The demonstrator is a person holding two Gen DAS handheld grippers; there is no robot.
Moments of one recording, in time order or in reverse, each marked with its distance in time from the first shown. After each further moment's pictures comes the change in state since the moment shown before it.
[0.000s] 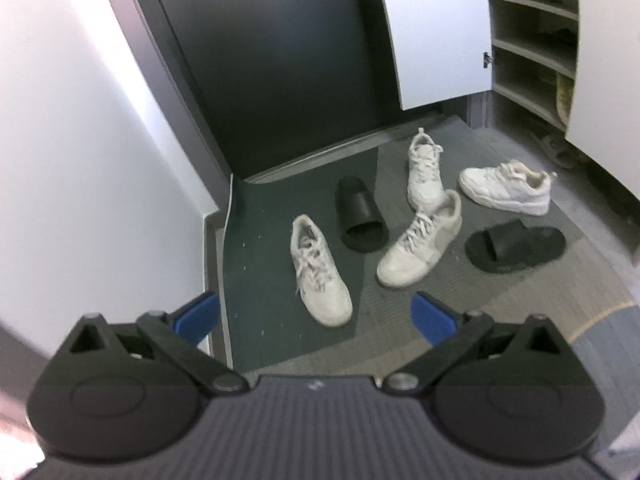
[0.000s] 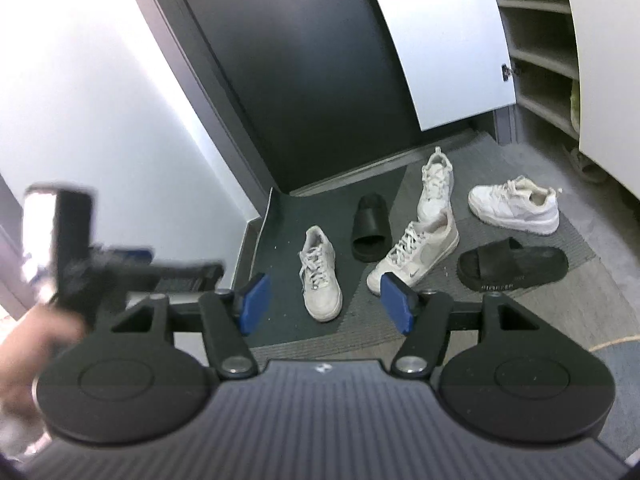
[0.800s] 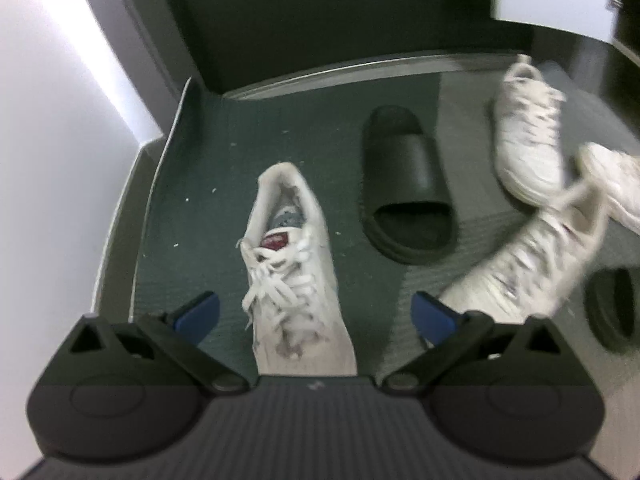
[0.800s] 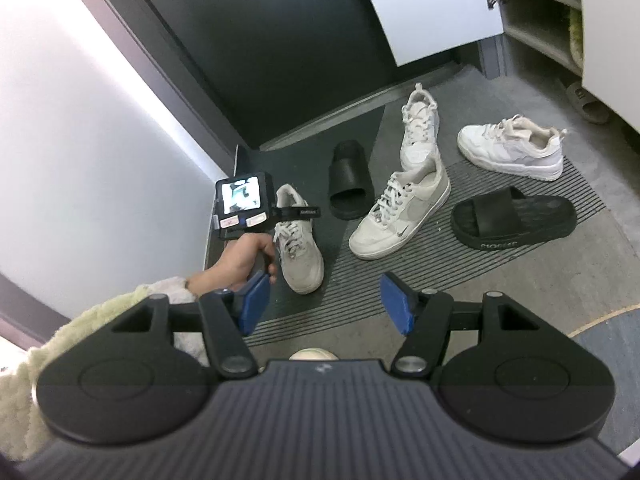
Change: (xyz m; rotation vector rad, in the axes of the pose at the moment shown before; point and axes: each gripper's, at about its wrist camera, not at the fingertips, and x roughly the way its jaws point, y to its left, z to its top) left arm 0.417 -0.014 0.006 -0.229 0.220 0.044; right arm 0.115 -0.026 0.024 0.093 0.201 -0.038
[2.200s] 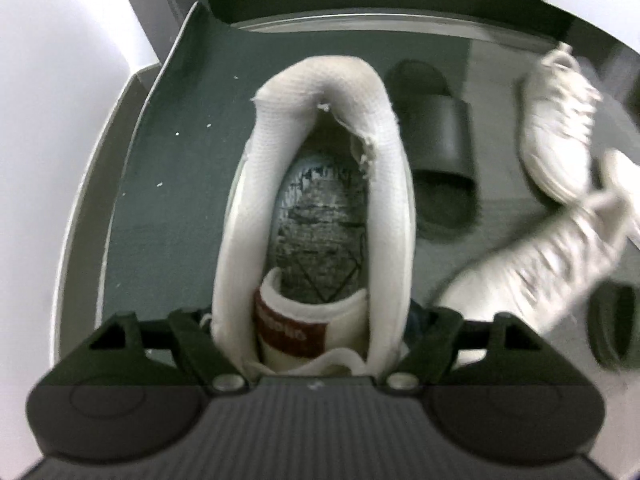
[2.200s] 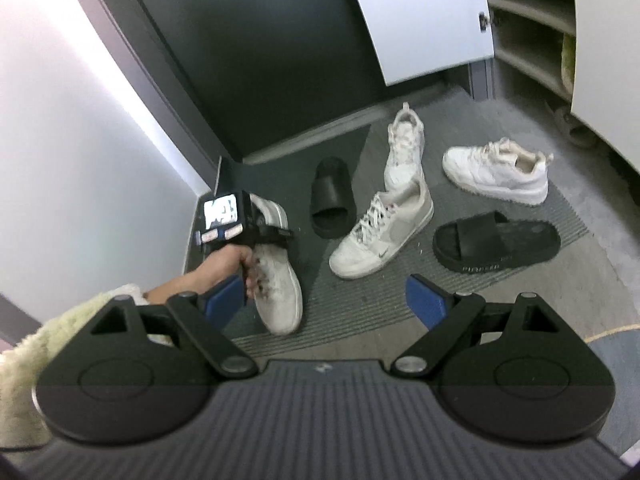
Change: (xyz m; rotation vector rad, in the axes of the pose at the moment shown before) left arm -0.023 0.006 -0.015 -0.027 0.189 -0.103; right arm -0.017 0.004 0.001 -0.041 -0.099 -0.091
